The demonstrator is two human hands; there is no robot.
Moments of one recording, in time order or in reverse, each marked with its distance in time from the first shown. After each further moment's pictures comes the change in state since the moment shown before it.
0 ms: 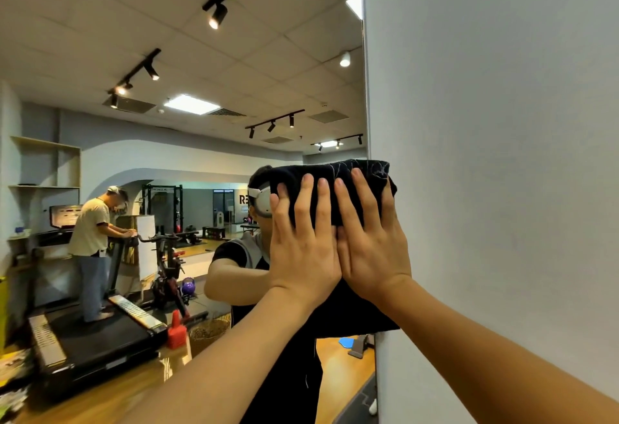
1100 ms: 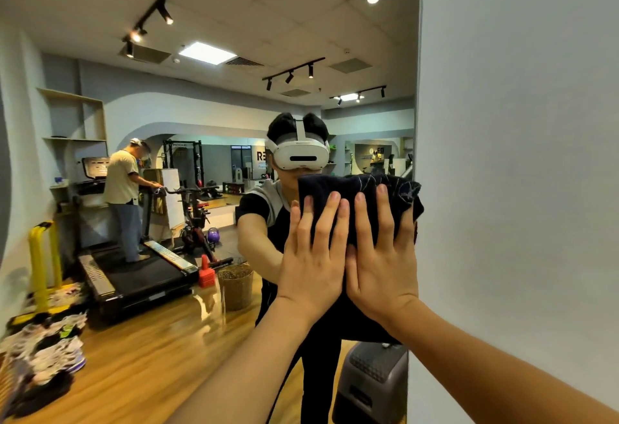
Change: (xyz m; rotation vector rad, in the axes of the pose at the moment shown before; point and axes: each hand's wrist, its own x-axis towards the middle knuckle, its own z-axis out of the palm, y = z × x) left_hand -0.127 -0.034 -0.021 0.034 -0.118 0.137; right_hand -0.109 -0.077 0.008 -0.036 -0.298 0.107
